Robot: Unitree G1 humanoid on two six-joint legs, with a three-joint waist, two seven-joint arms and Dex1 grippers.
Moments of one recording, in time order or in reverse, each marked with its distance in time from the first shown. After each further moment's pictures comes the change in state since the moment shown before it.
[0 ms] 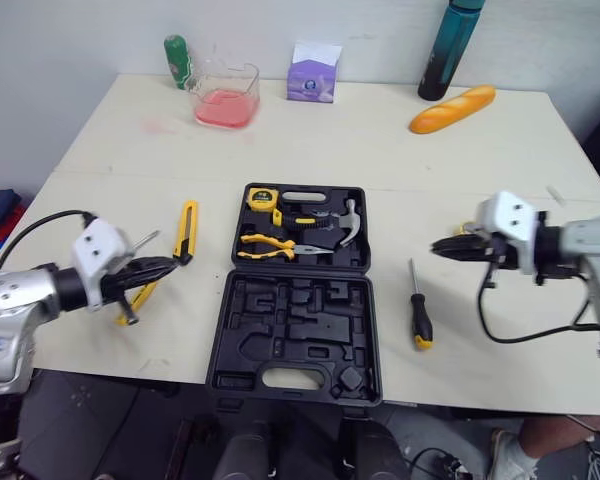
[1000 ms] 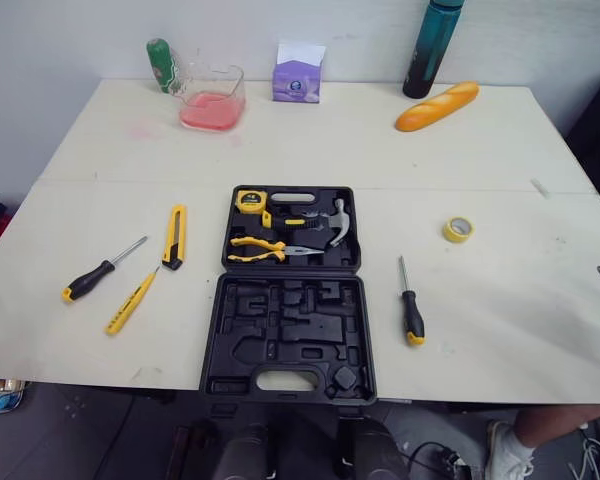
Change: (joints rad) left arm 0.179 0.216 0.436 0.861 0.075 -0.333 0.204; right arm 0.287 -0.153 -0.350 0.604 -0.013 -0.406 -0.359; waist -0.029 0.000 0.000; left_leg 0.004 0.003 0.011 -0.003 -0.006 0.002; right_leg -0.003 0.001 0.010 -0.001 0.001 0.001
